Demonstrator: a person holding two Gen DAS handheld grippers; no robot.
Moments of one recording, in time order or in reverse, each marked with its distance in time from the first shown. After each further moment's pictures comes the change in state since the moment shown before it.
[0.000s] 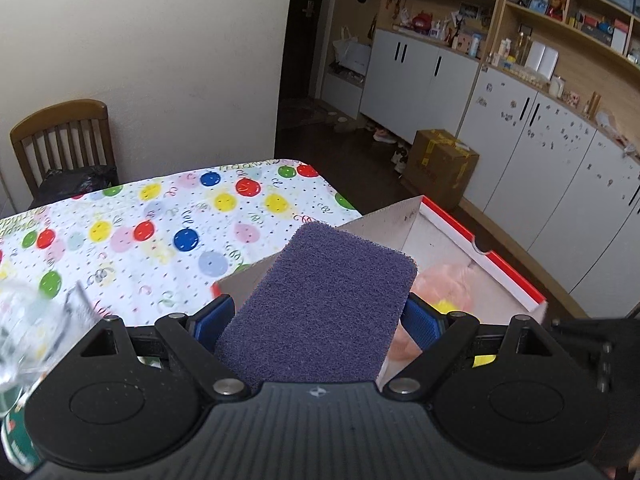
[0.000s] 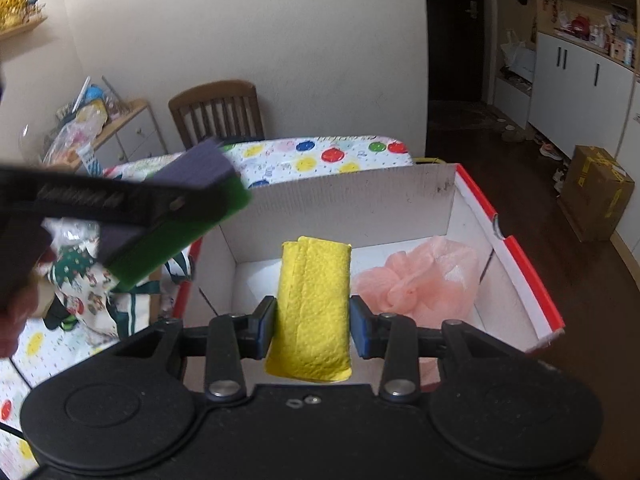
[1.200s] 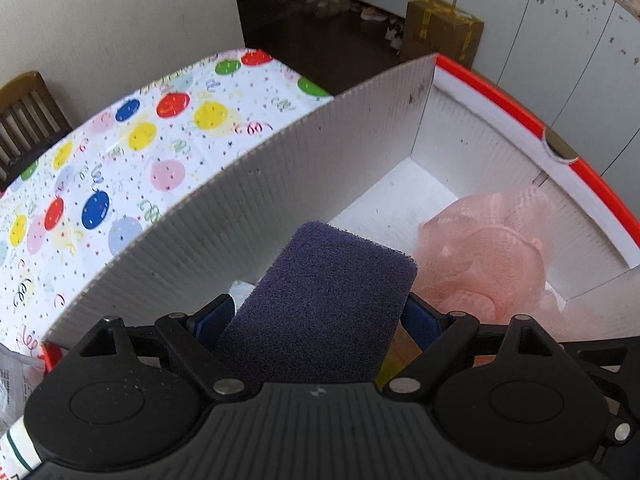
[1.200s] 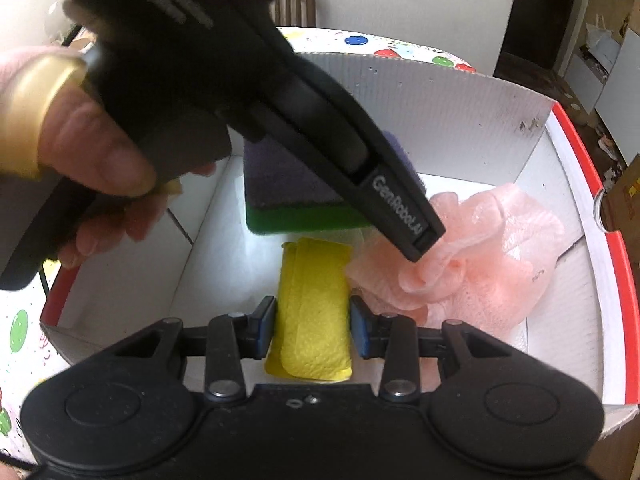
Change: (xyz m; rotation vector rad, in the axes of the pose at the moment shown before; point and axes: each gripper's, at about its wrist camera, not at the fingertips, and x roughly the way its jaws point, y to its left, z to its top) left arm 0.155 -0.051 0.004 0.178 0.360 0.059; right arm 0.080 0.001 -0.011 -0.212 0.296 0.076
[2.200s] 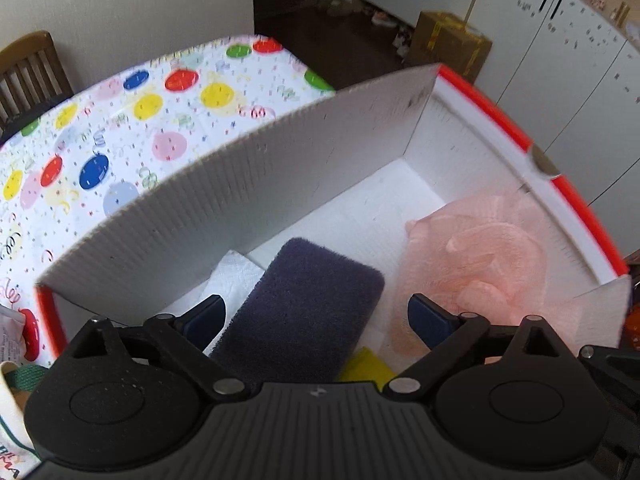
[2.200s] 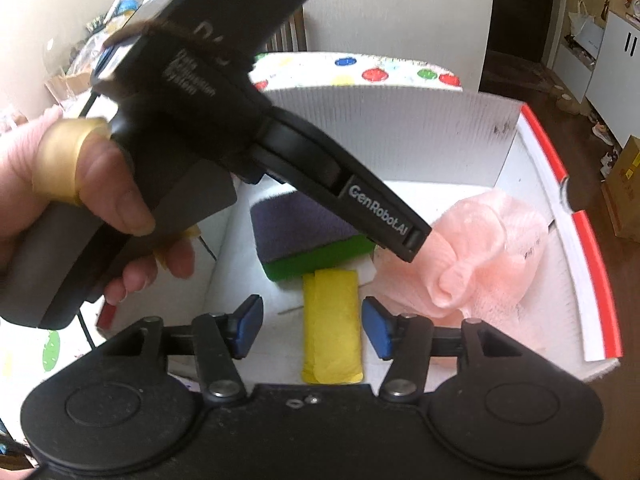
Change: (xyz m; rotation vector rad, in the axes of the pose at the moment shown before) left arm -0.020 0.006 -0.012 -0.115 -0.016 -0.067; right arm -0.032 -0.018 0.003 0.075 -0.067 0.031
